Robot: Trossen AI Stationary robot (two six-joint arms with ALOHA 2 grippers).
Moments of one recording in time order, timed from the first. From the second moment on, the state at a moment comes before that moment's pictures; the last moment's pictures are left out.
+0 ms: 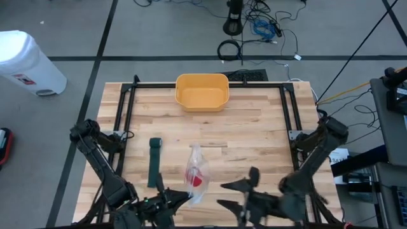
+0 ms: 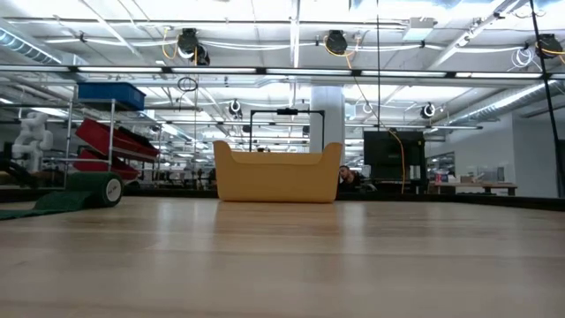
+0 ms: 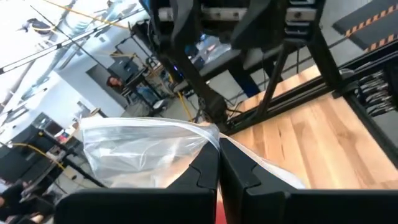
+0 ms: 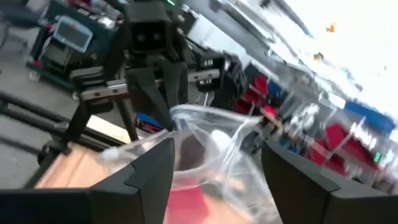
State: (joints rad) left arm -0.91 1.71 1.50 0.00 -1.18 0.43; right arm 0.86 1.69 1.40 0.43 1.07 -0.63
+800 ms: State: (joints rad) left arm -0.91 1.68 1.50 -0.12 -0.92 0.09; right arm 0.77 1.44 1.40 -0.11 0.49 -0.54
